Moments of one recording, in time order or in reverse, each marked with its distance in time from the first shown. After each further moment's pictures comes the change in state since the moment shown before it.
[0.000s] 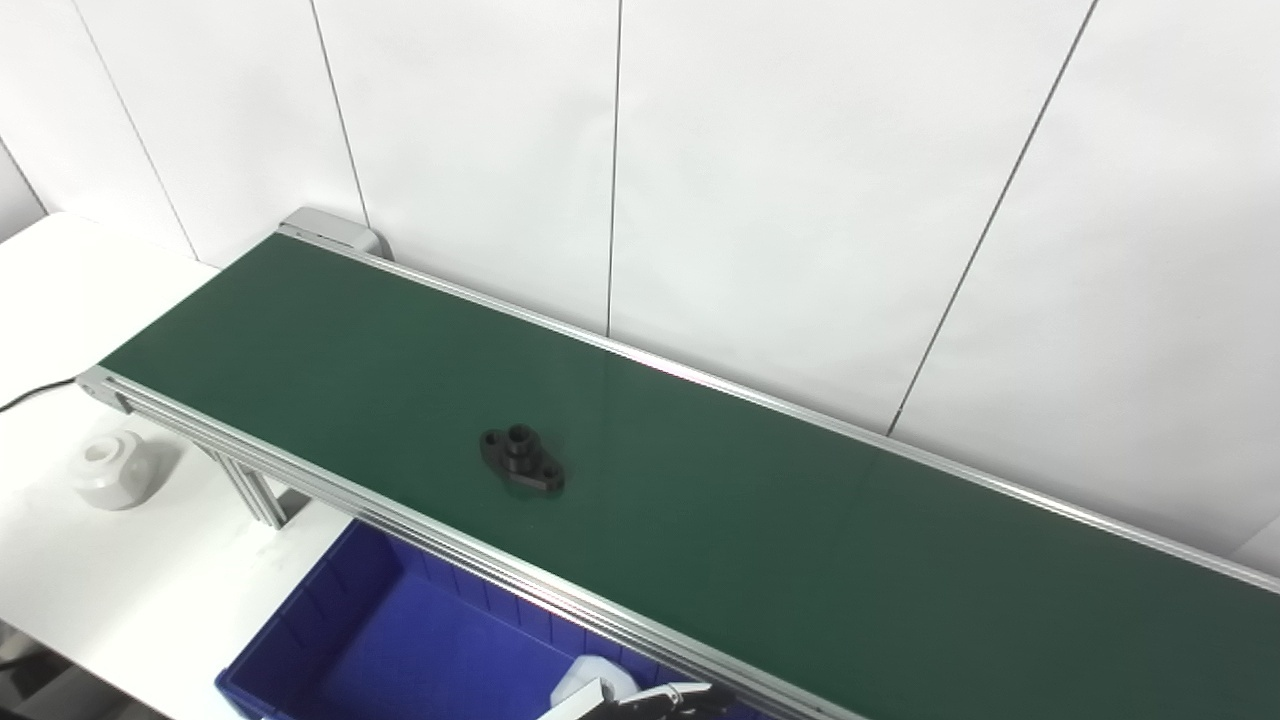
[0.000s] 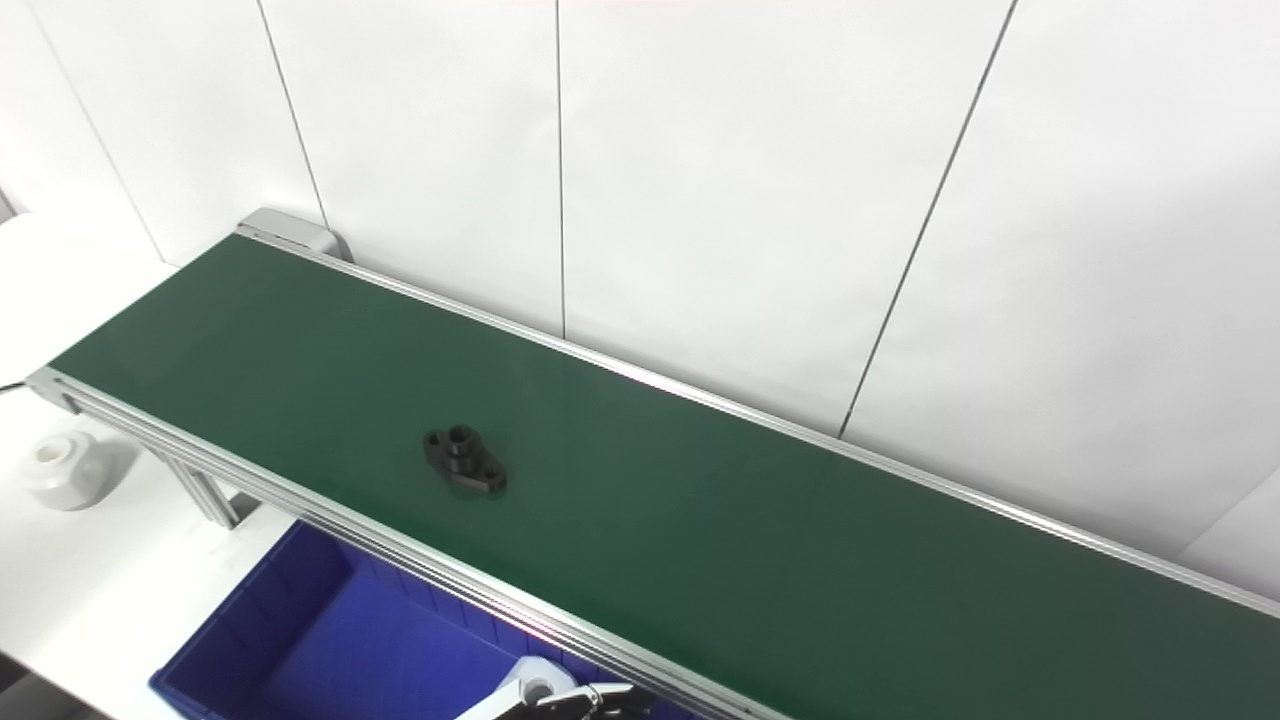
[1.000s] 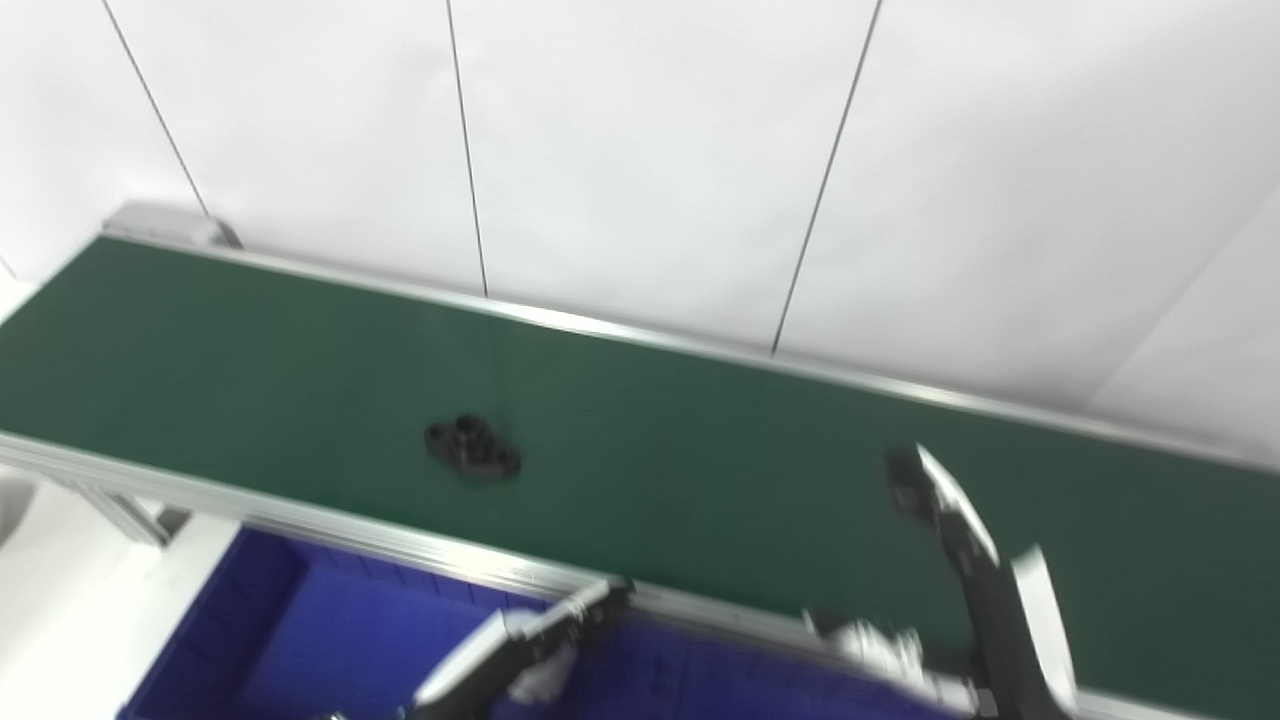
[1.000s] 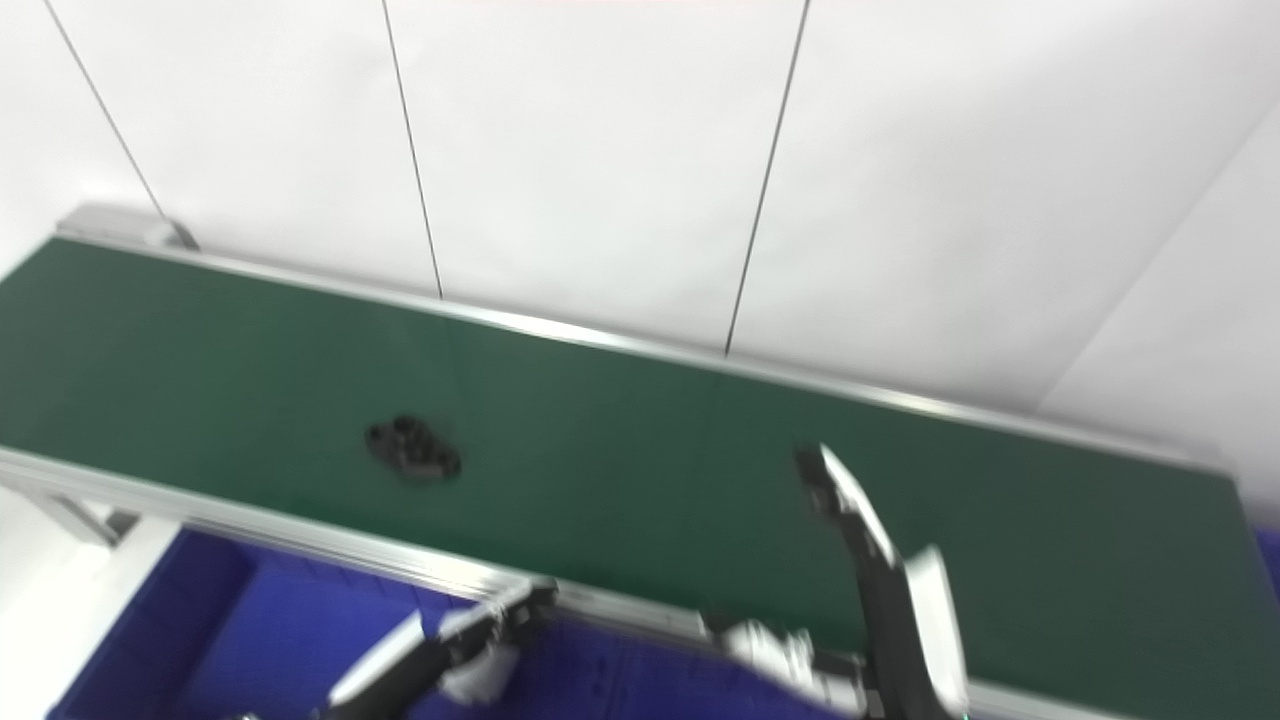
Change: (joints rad) left arm -0.019 0.066 0.024 -0.058 -0.099 0.000 -0.055; right arm -0.335 0.098 -0.072 -0.448 -0.069 0.365 0.156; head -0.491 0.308
